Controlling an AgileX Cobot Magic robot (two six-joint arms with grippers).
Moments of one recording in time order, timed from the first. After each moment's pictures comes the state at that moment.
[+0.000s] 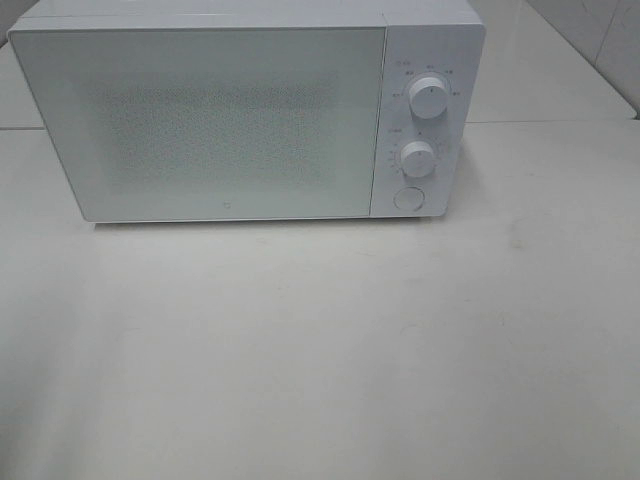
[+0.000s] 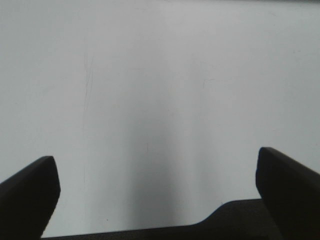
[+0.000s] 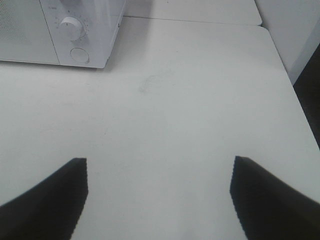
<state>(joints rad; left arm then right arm) 0.04 0.54 -0.54 -0.18 0.97 0.10 0.16 0.00 -0.50 -0.06 1.00 0.06</state>
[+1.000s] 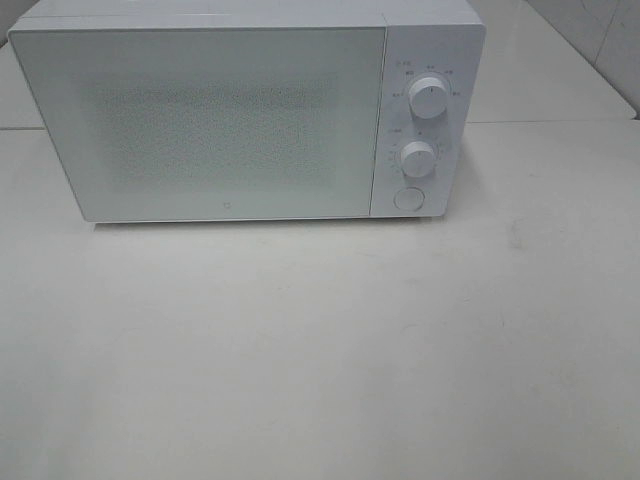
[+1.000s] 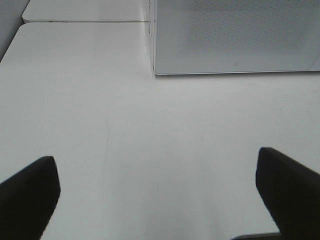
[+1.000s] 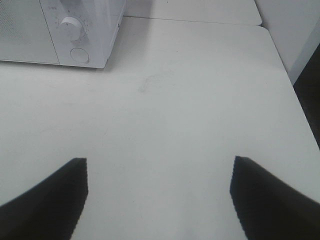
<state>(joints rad) 0.04 0.00 -0.52 -0.14 1.07 0.07 0.16 0.00 -0.50 -0.06 1.00 0.06</state>
